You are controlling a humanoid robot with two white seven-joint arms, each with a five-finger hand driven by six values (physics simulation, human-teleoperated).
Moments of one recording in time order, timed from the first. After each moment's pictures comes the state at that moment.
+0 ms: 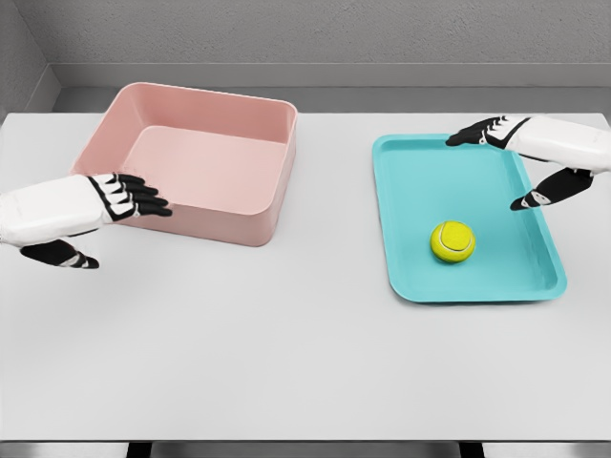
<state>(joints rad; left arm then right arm) -0.32 1.15 -0.42 -1.77 -0.19 -0.61 -0.38 -0.77 -1.09 0.81 -1.47 -0.11 -0.61 0.45</state>
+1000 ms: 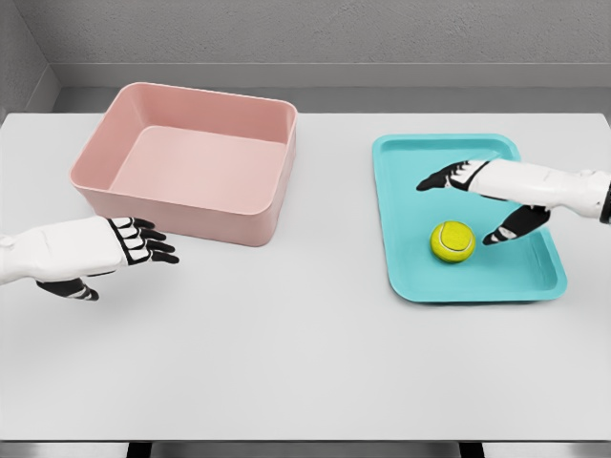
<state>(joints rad) -0.33 1.14 -0.53 -1.77 -0.35 -0.61 -0.40 -0.71 -0.99 0.84 -1.42 -0.02 -0.61 0.48</state>
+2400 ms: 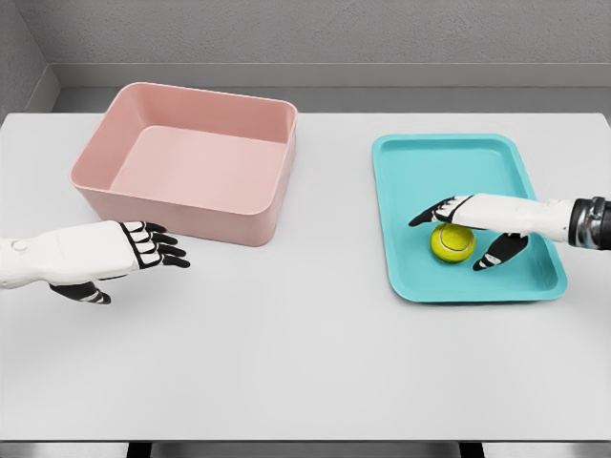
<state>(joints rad) -0.34 1.11 -0.55 -1.77 -0.35 -0.61 -0.40 -0.72 -0.91 0.93 -1.29 0.07 -0.61 0.48</state>
